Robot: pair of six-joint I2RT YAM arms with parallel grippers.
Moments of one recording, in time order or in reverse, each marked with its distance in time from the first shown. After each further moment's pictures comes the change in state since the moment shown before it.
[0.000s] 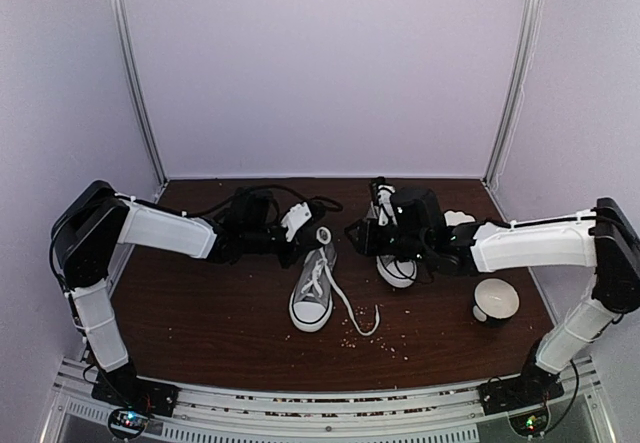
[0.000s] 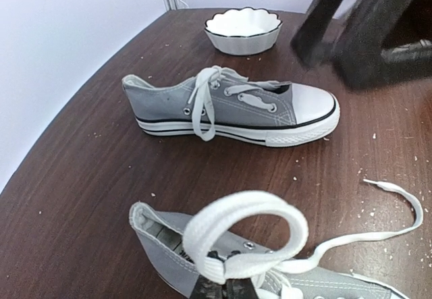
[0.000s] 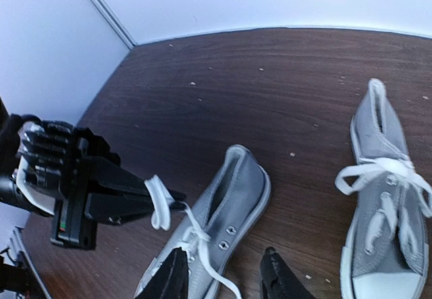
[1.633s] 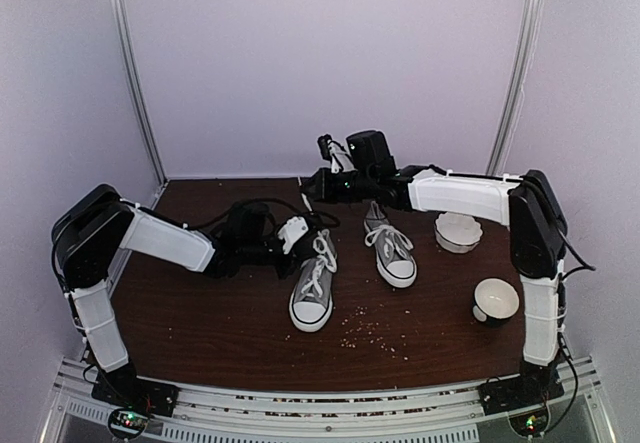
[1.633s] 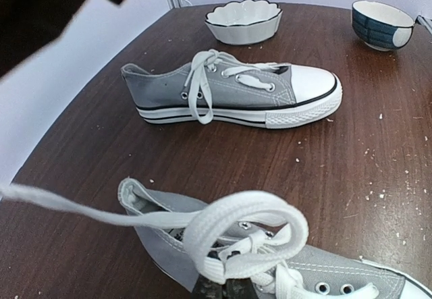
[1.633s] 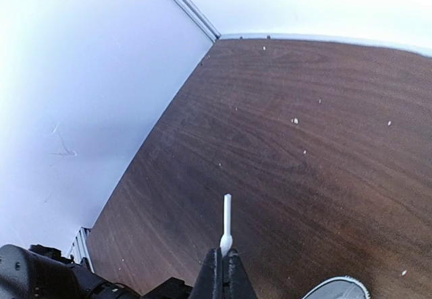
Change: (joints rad) left arm -0.019 -0.001 -0.116 0.144 -0.050 0.034; right arm -0.134 0.496 0.739 -0.190 -0.440 -0.034
